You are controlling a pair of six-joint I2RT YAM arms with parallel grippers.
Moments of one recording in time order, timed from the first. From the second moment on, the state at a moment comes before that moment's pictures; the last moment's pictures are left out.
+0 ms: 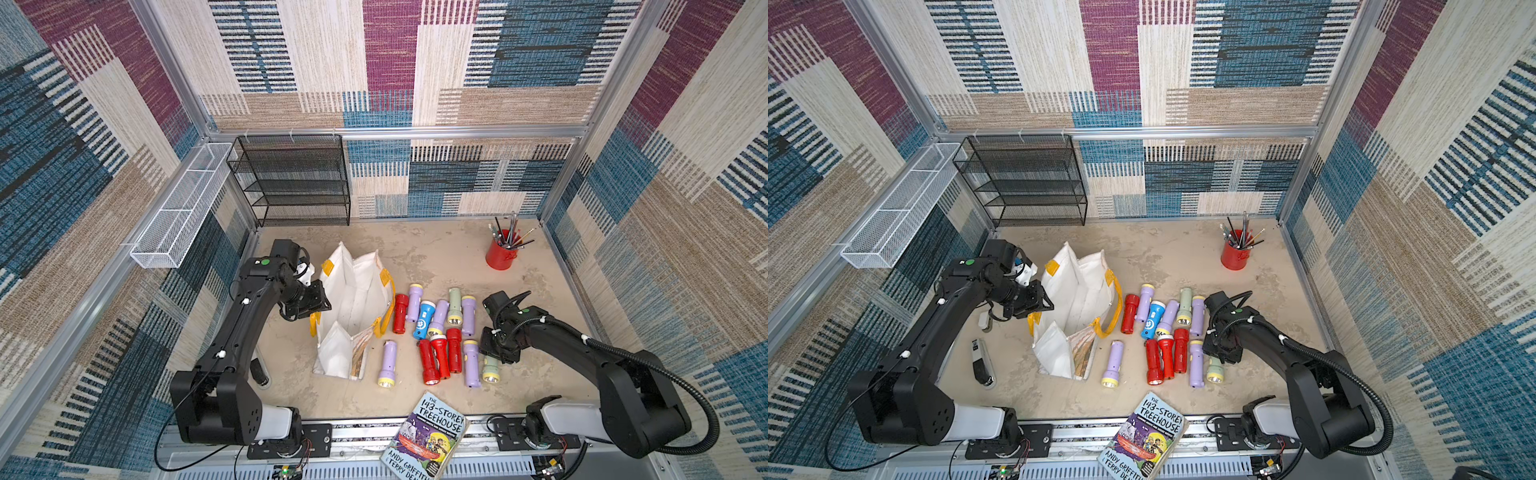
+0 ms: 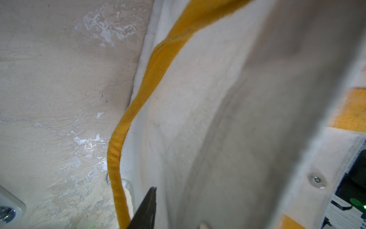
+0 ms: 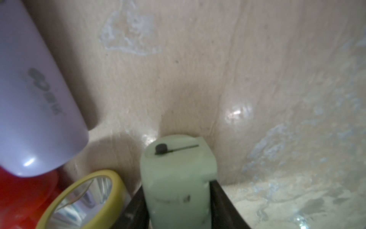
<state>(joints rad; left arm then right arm) -0.06 1.40 1.28 -1.22 0.37 -0.28 0.33 1.32 0.65 -0.78 -0.01 0.70</state>
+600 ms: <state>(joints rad) -0.06 1.40 1.30 -1.21 0.38 -0.28 0.36 1.31 0.73 -0.79 0.01 0.71</state>
